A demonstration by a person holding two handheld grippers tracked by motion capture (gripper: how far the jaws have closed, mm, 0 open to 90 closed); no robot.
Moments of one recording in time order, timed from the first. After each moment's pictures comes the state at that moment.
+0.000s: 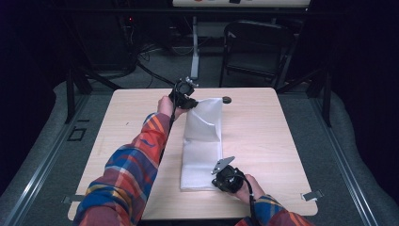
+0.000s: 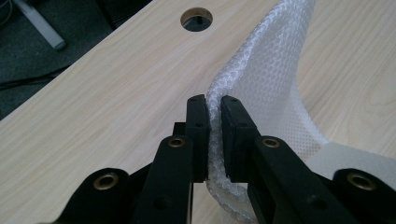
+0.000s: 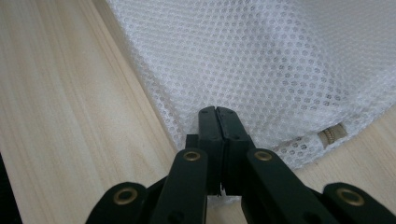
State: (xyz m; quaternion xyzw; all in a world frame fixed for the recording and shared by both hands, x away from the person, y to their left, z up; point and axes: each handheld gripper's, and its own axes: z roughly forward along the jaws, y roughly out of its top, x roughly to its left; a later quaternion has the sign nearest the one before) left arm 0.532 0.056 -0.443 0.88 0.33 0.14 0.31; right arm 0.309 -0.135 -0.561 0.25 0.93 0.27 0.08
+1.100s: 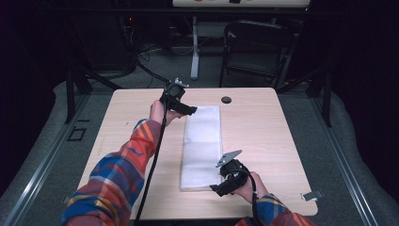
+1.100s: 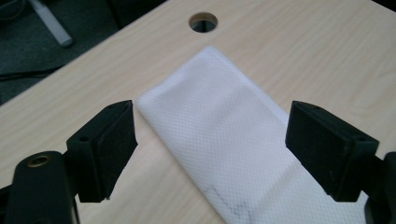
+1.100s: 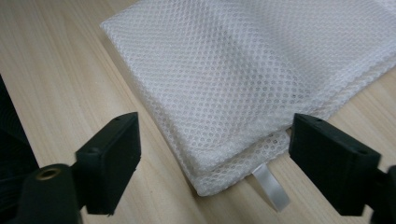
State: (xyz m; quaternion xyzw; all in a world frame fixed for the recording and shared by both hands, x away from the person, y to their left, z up) left arm 0.496 0.083 -0.436 0.86 0.35 0.14 0.33; right arm 0.310 -0.144 -0.534 0.30 0.91 0.29 0.07
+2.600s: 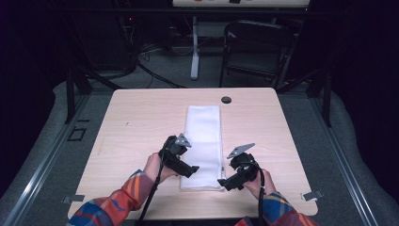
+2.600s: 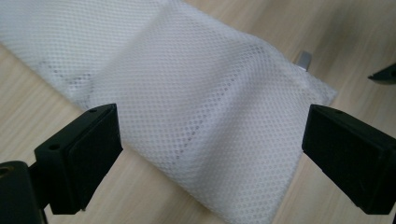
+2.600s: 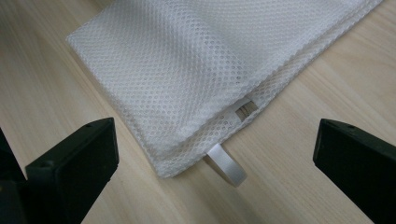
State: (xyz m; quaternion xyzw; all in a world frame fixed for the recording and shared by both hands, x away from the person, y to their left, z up) left arm 0.351 0.075 -0.503 0.91 0.26 0.06 0.31; right arm 0.325 -0.173 -0.530 0.35 0.88 0.30 0.06
